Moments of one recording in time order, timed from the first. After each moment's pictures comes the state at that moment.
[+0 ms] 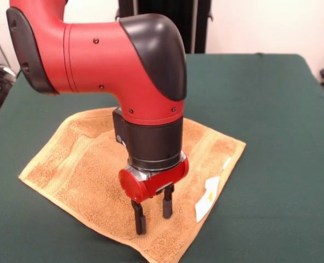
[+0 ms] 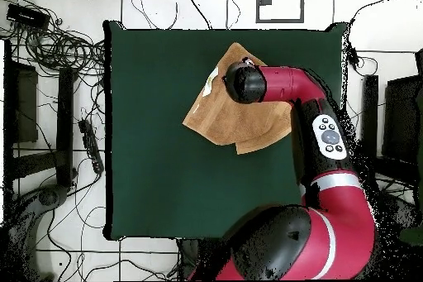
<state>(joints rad) -0.45 -0.23 0.44 1.06 -0.55 0.58 1.05</state>
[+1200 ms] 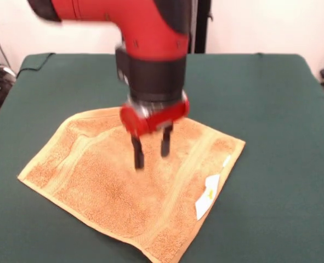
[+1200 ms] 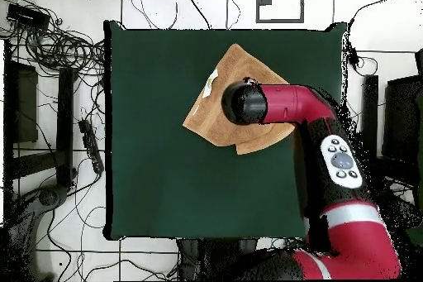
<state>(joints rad) -0.41 -0.48 0.29 1.36 -0.42 0.57 1.05</state>
